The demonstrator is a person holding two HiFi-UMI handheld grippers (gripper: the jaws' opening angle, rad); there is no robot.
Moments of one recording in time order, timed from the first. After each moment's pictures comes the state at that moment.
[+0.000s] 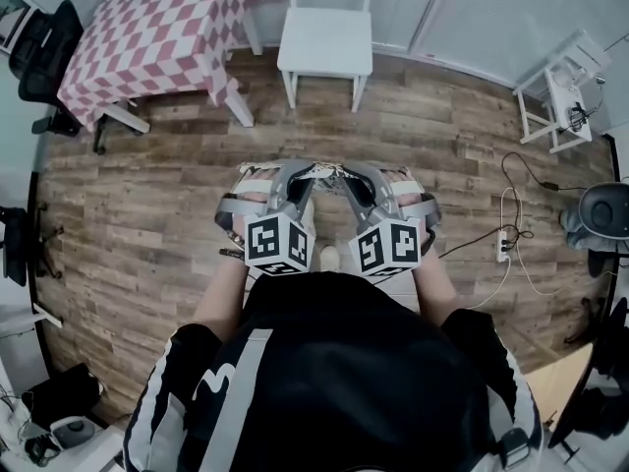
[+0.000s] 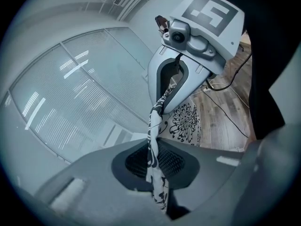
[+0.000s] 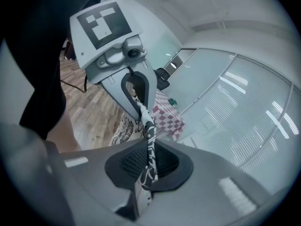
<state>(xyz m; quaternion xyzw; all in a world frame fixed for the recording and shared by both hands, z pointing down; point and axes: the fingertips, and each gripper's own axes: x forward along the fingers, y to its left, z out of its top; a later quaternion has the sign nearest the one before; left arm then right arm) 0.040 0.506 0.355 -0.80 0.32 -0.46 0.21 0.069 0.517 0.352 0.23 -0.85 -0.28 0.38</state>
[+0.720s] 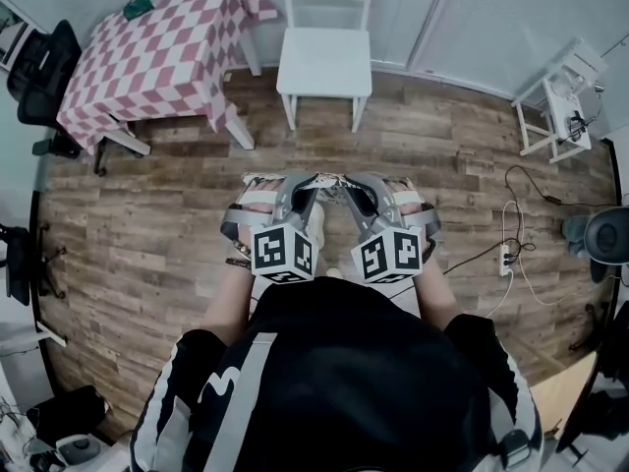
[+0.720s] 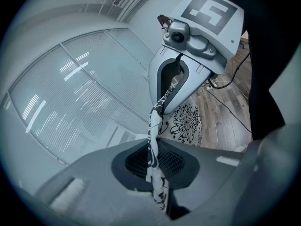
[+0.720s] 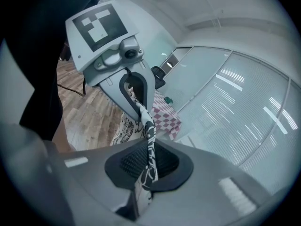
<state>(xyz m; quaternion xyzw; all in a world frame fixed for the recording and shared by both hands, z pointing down) 0.036 0.456 0.354 -0.80 0.33 -0.45 0.23 0.065 0.467 0.352 0.25 -0.85 -0.27 0.37</state>
